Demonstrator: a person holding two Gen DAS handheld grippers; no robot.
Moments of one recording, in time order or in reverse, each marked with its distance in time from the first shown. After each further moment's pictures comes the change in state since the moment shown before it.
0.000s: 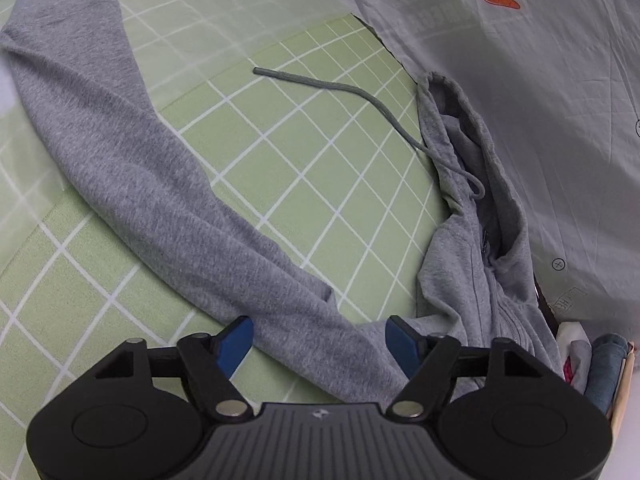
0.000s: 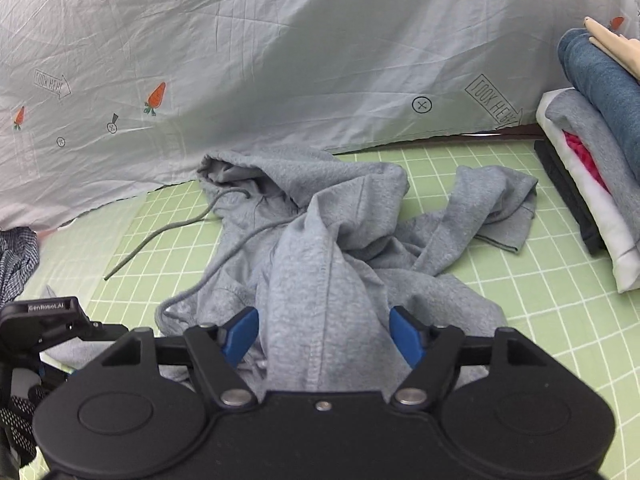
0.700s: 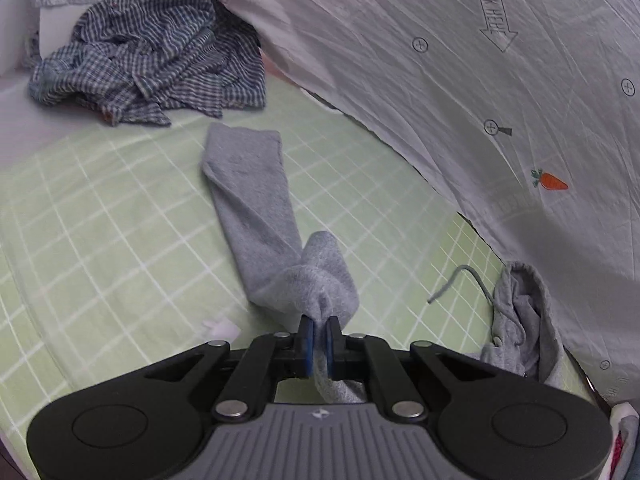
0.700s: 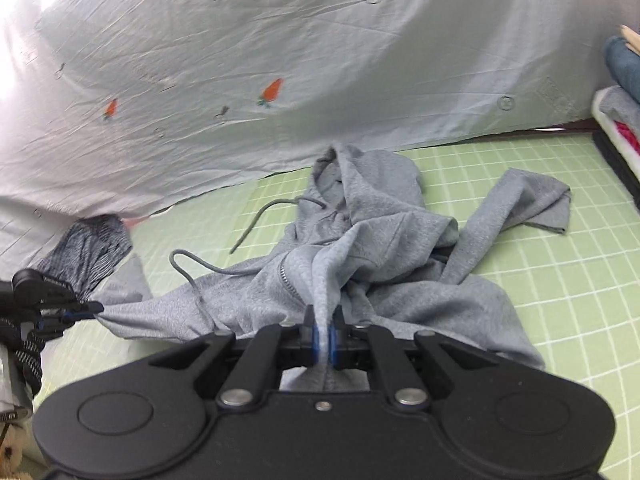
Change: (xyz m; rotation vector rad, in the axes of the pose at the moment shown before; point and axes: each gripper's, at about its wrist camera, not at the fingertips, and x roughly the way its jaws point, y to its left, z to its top) left arm -0.184 0.123 0.047 0.013 -0.411 0.224; right arm -0.070 0.105 -0.064 -0.030 -0.034 0.222
